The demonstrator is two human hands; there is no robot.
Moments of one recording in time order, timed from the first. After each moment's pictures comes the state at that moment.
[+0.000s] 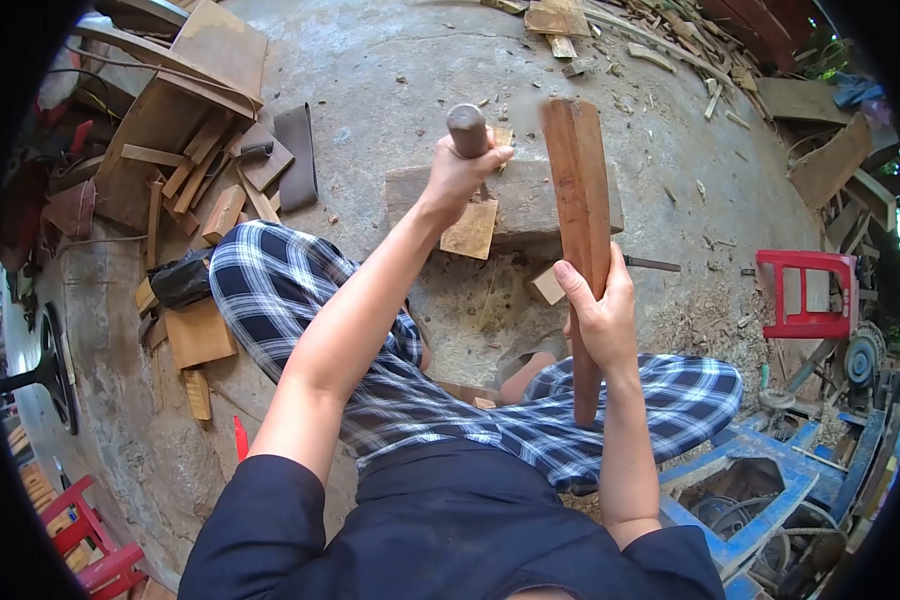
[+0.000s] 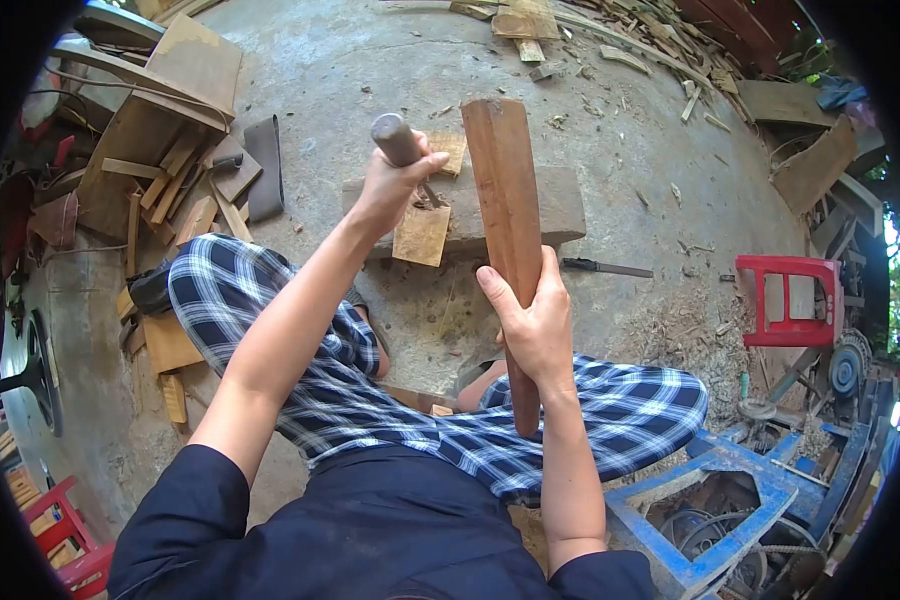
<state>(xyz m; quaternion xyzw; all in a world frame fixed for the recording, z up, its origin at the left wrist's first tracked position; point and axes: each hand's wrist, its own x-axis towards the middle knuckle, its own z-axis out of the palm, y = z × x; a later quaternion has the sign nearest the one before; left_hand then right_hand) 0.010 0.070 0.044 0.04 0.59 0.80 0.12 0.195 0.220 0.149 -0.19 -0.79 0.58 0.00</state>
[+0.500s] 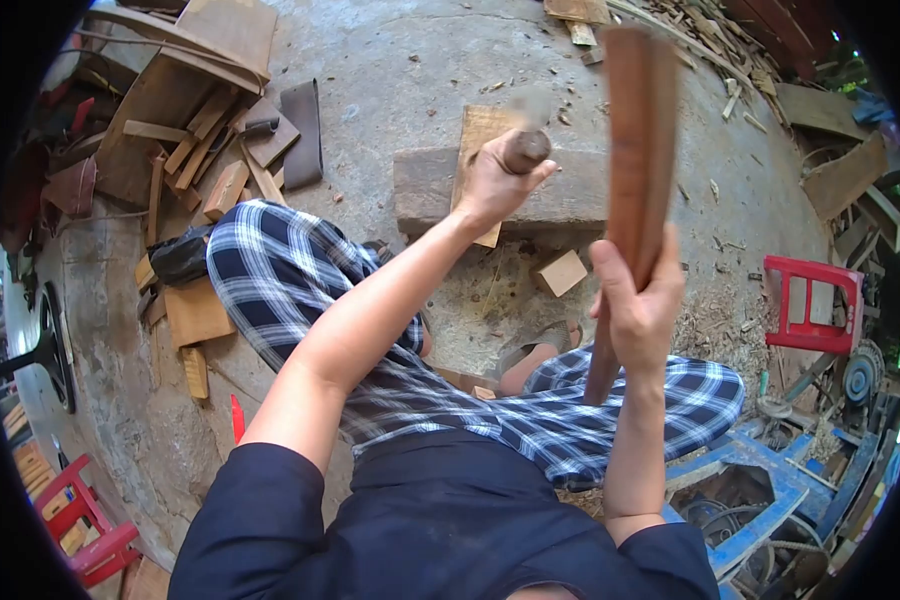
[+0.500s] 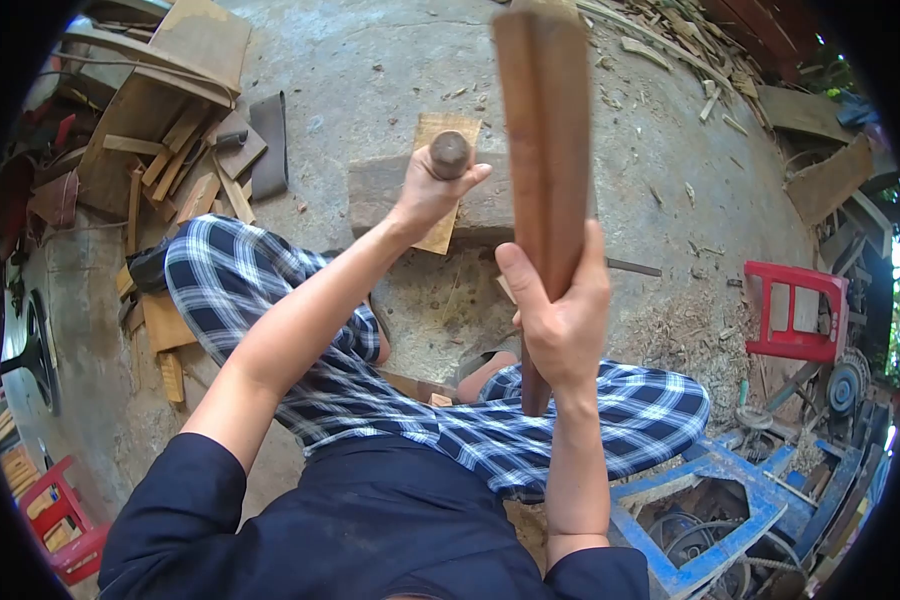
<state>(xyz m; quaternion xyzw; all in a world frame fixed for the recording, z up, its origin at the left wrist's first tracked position) 0.036 0.098 0.038 0.11 0.66 0.74 0.07 0.183 0.218 0.180 -0.14 -0.78 0.61 0.08</state>
